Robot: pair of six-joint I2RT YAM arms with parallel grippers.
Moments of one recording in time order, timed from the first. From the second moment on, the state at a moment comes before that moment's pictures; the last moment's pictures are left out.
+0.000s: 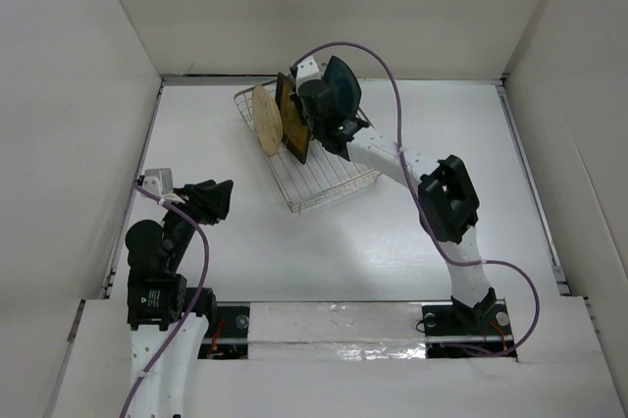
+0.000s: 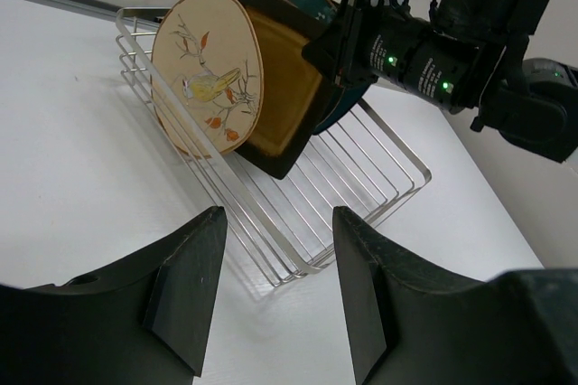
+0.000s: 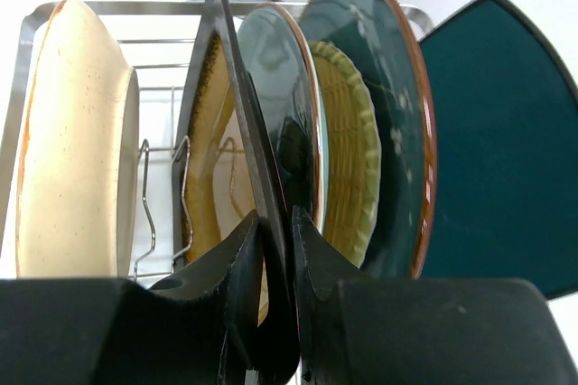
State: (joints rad) left arm -0.02 0.27 0.55 -0.26 0.28 -0.48; right arm 0.75 2.15 1.91 -0.08 0.43 0.00
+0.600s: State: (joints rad) left arm -0.02 0.27 0.55 -0.26 0.28 -0.48; right arm 0.83 2.08 1.68 0.32 0.70 -0.10
